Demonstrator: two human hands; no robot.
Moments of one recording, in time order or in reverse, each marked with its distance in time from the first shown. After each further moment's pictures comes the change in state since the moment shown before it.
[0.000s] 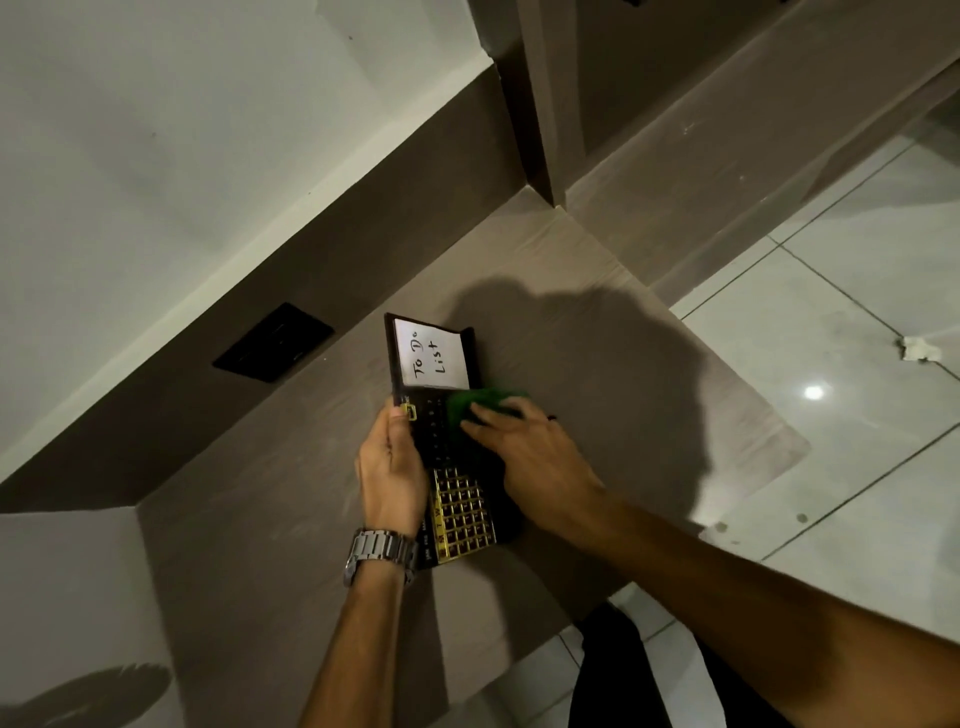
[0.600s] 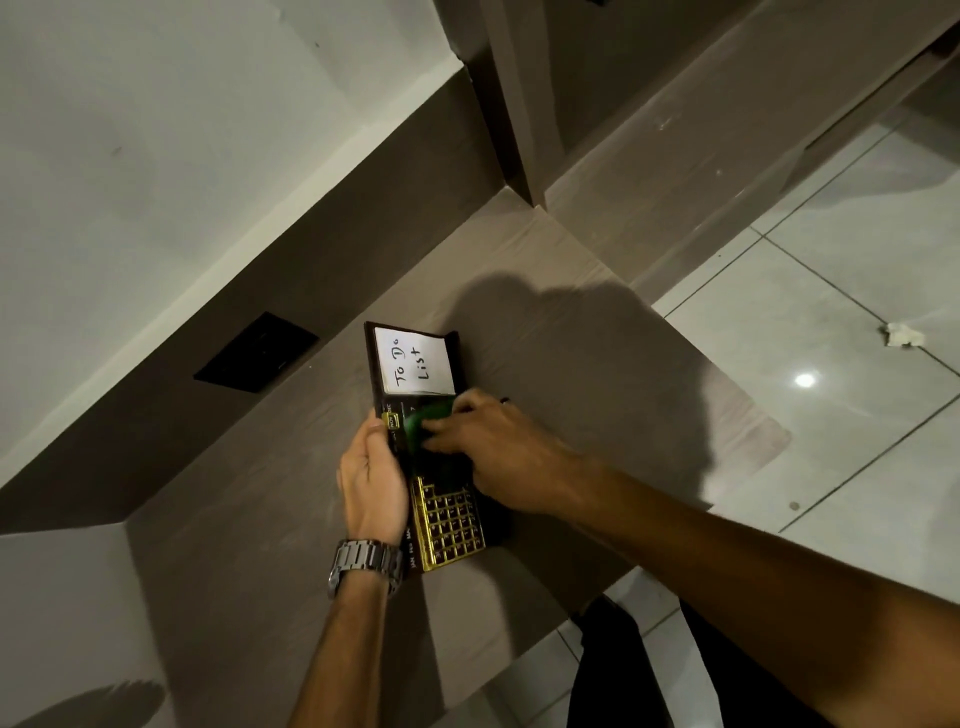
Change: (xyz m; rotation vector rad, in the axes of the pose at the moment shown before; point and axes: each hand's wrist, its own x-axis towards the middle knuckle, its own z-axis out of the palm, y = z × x) left_hand -0.003 -0.001 -0.002 -0.024 -0.008 0.014; right_hand 0.020 -0.006 -0.021 0.054 -0.165 -0.173
